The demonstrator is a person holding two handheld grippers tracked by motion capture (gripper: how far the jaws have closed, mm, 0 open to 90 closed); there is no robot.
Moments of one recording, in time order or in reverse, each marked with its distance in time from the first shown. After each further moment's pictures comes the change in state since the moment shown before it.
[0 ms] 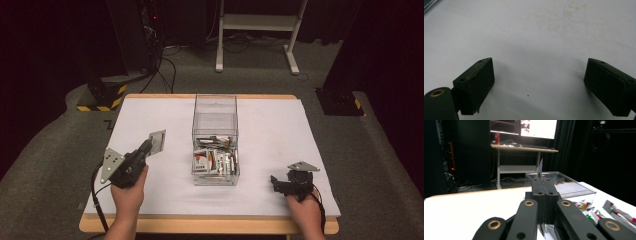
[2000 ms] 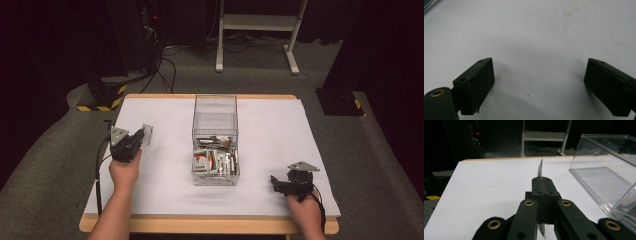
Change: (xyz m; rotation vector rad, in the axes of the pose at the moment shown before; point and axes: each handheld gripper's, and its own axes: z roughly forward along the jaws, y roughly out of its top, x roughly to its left) left arm 0.075 -0.036 0.081 0.284 0.178 -0.012; right arm 0.000 0.000 0.000 0.000 0.001 -0.002
